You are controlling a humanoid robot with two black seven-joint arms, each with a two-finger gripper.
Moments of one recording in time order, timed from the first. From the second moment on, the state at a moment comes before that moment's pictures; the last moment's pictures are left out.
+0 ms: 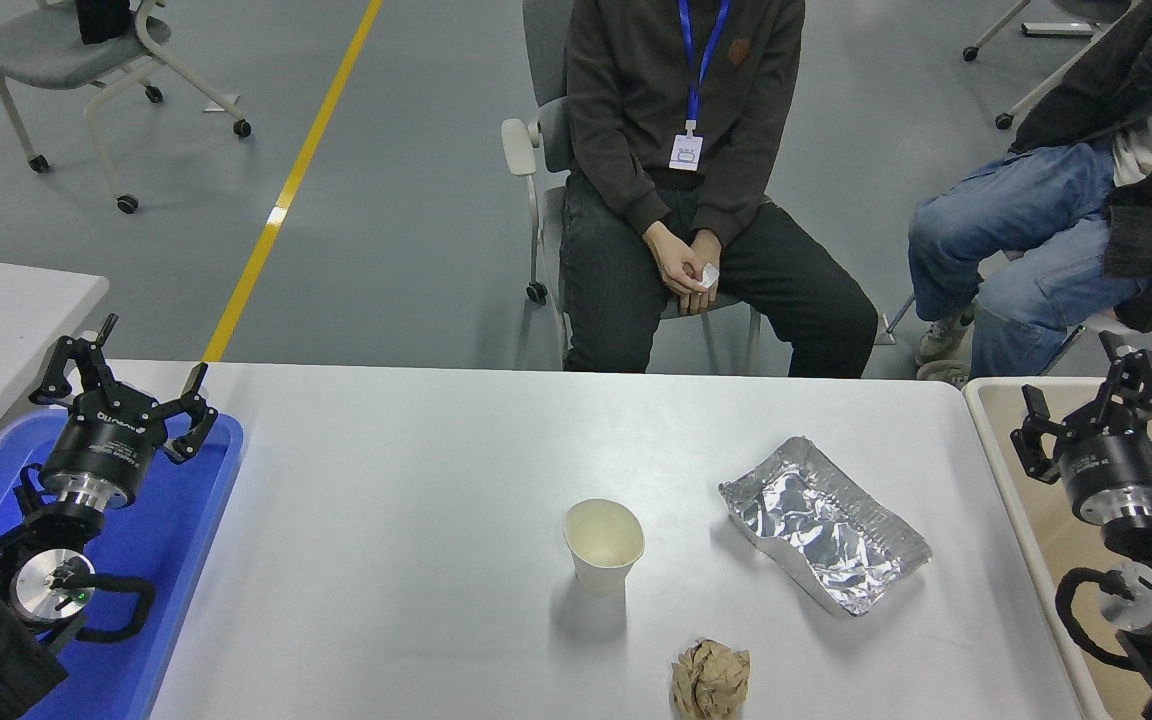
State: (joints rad) left arm -0.56 0.46 -0.57 -0.39 -0.24 -0.69 -0.60; right arm 0.47 -0.40 0.92 0.53 -0.24 0.19 0.61
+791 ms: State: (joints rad) left arm -0.56 0.46 -0.57 -0.39 -0.24 -0.69 -0.60; right arm 0.50 -0.40 0.92 0.53 -0.24 0.19 0.60
